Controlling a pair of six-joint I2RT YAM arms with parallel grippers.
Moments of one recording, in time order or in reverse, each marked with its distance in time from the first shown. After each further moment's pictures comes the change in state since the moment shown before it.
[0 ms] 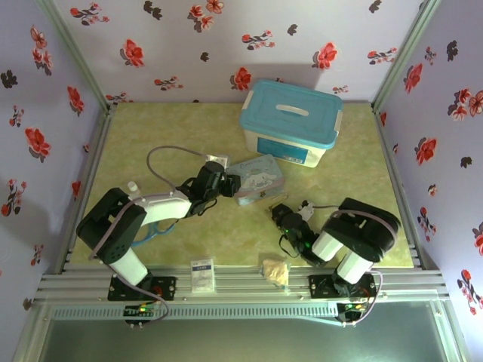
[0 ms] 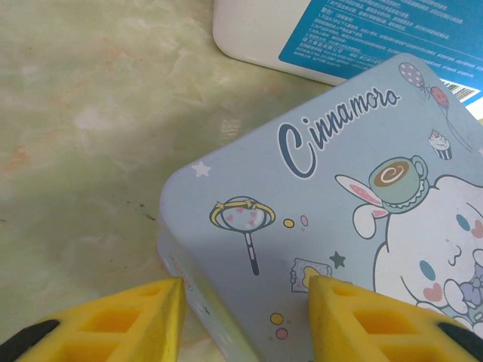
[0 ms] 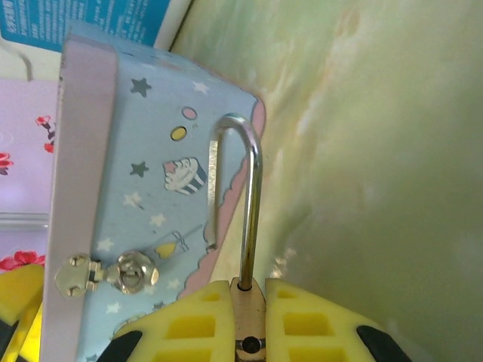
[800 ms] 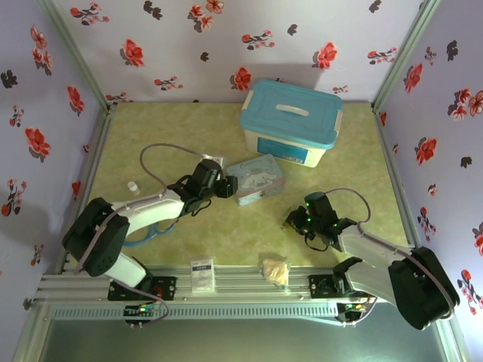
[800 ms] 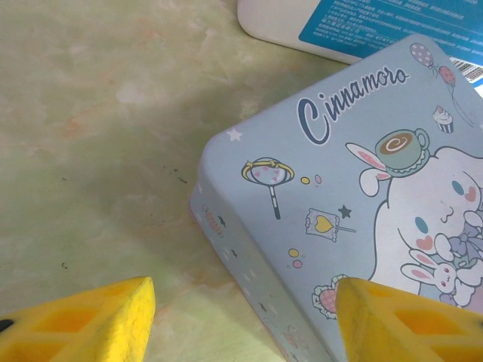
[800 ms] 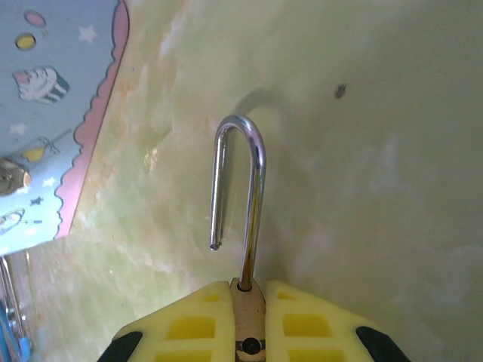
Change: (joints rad) left arm 0.001 -0.123 0.025 -0.223 -0.010 -0.006; right arm -0.410 -0.538 0.175 -1.132 -0.662 -0.396
